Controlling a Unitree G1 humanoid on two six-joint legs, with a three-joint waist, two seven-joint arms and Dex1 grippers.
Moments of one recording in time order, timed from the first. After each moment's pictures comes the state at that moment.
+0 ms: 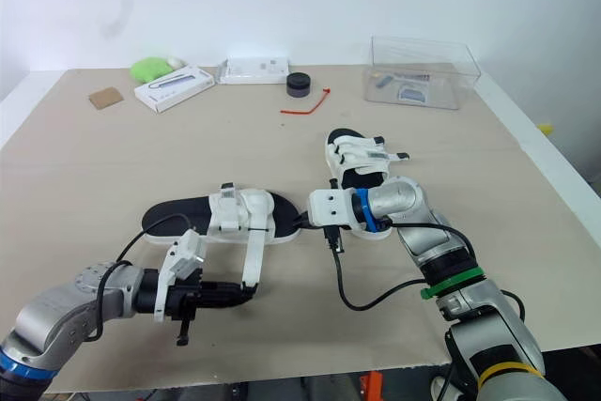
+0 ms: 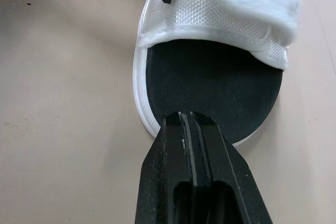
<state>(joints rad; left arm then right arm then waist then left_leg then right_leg) -0.05 0.72 -0.15 -0.45 -0.67 0.74 -1.04 -0.67 -0.59 0.36 0.26 -0.02 -0.17 1.23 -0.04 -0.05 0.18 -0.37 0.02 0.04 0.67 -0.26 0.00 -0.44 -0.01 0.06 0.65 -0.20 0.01</state>
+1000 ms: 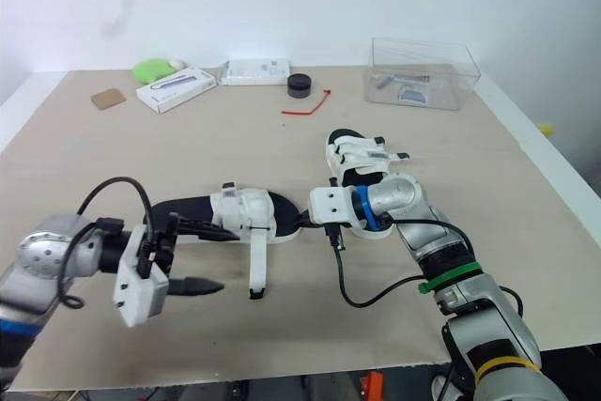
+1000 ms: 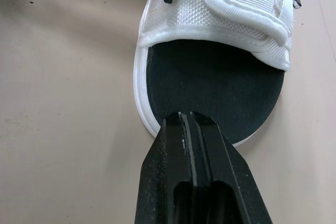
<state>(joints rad) -0.30 0.76 -0.17 -0.10 0.01 -0.80 -1.18 -0.71 -0.57 0.37 0.33 -0.02 -0.20 1.26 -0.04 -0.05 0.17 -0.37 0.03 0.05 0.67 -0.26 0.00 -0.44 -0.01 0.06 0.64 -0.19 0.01</state>
